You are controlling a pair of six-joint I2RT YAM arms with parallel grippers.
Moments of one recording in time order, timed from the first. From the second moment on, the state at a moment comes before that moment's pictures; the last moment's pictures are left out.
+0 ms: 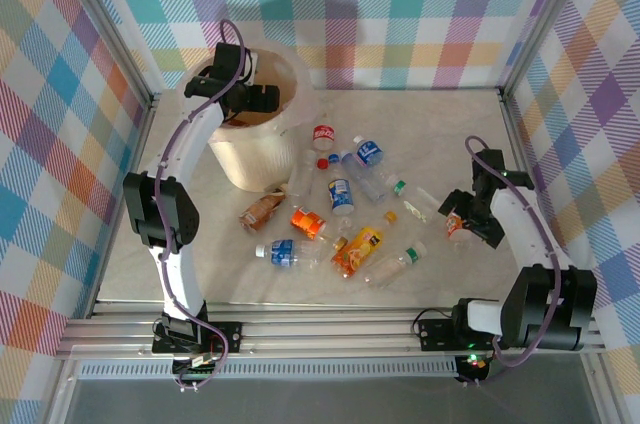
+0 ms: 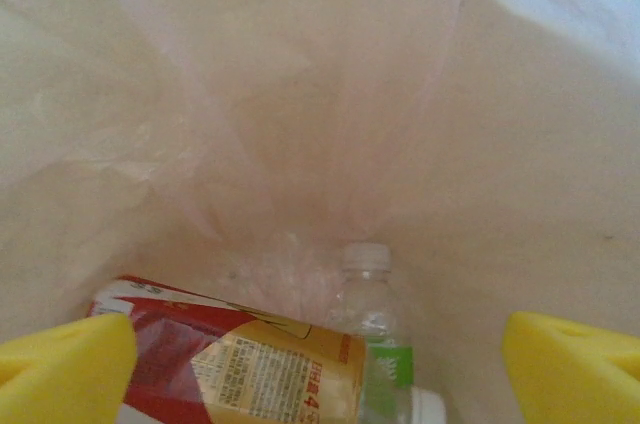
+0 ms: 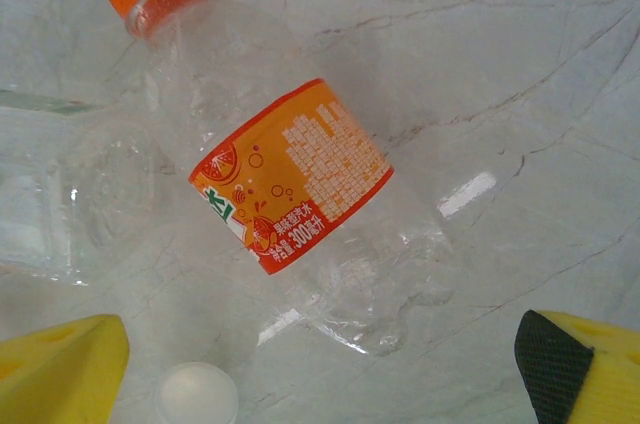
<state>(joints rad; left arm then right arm) -0.22 1.97 1.99 -0.79 -0.03 -0.09 -0.06 1.28 0.94 -1.07 0.05 0.59</state>
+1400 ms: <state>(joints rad) -0.30 1.47 1.64 -0.73 0.04 -0.29 -0.11 1.52 0.84 -0.84 -0.09 0.51</state>
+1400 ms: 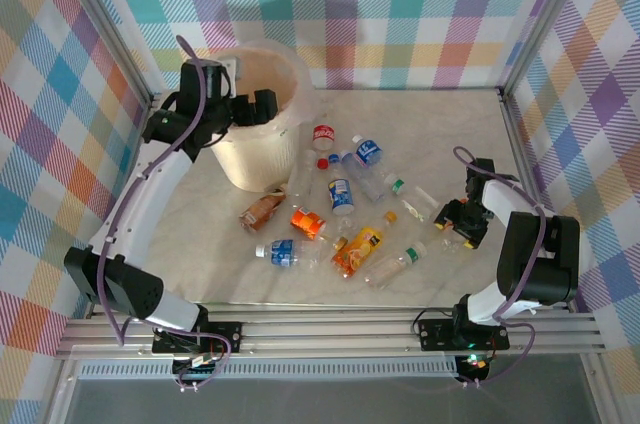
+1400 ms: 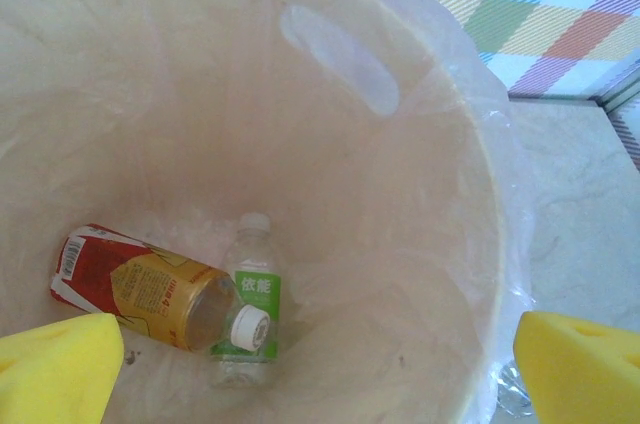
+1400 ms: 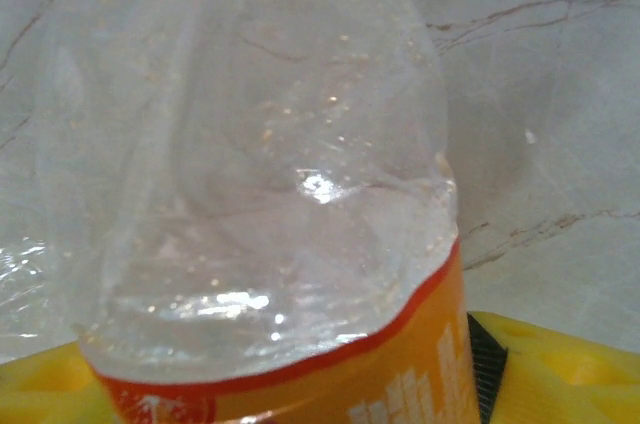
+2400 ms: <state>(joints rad) -0.32 1.40 1.47 -0.48 0.26 -0.49 0.06 0.95 0.86 -0.72 -0.31 0.45</state>
